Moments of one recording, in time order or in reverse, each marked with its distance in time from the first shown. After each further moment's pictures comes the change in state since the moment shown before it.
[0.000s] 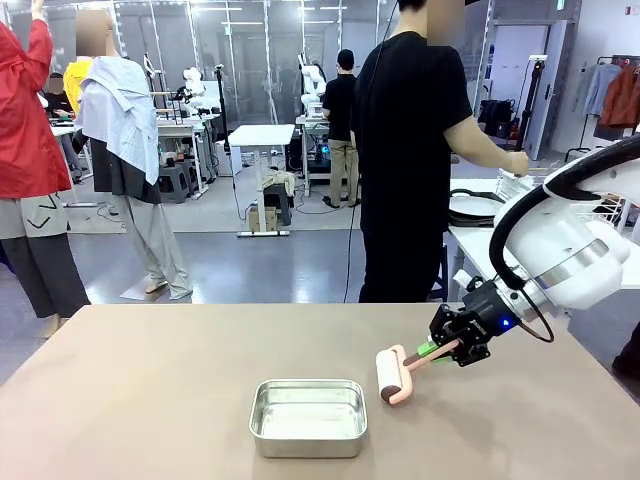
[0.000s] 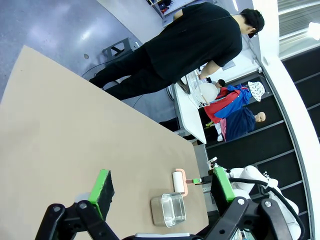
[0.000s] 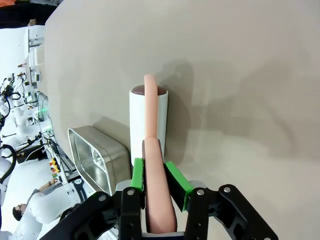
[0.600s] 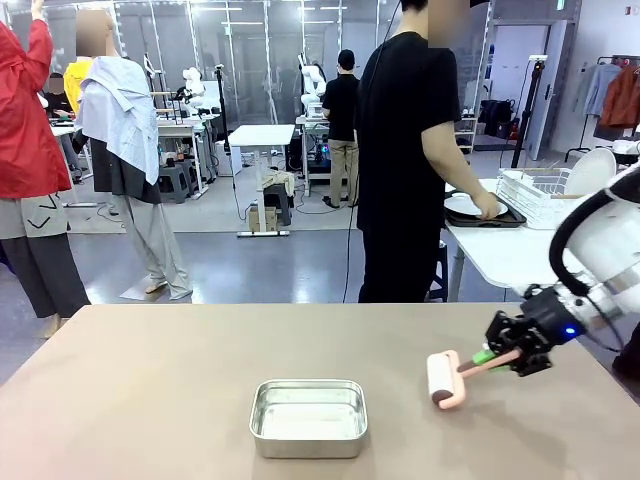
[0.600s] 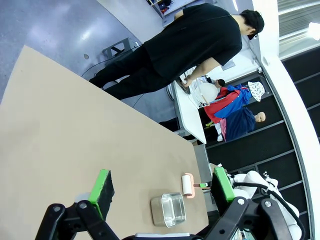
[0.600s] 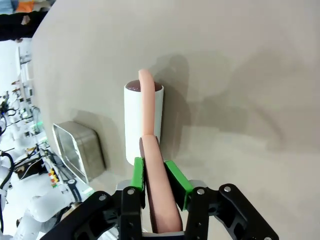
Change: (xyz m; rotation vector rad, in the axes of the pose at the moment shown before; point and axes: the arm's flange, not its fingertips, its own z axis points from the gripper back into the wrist) left arm 0.000 0.000 0.000 0.000 0.000 0.000; right arm -0.027 -0.062 0.078 -0.068 -0.047 -0.075
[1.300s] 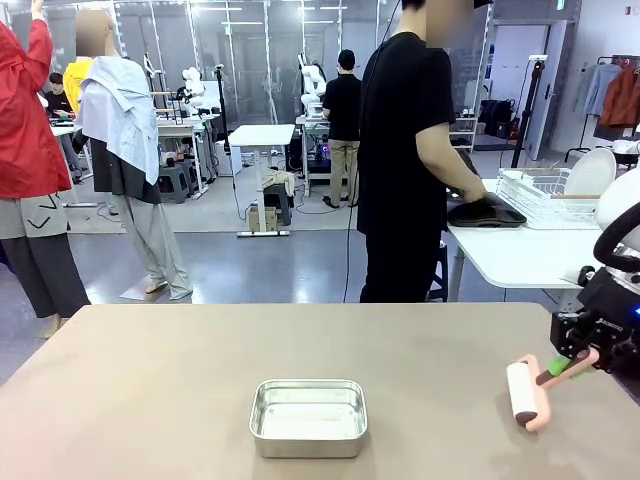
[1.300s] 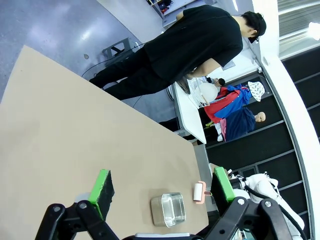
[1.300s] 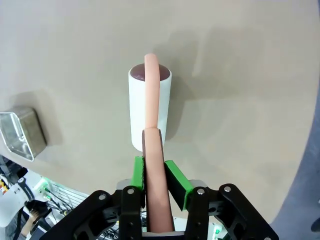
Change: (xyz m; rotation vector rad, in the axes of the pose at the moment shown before) left arm 0.000 0.000 0.000 0.000 0.000 0.000; right arm -0.032 0.011 0.078 -0.388 0.035 -0.015
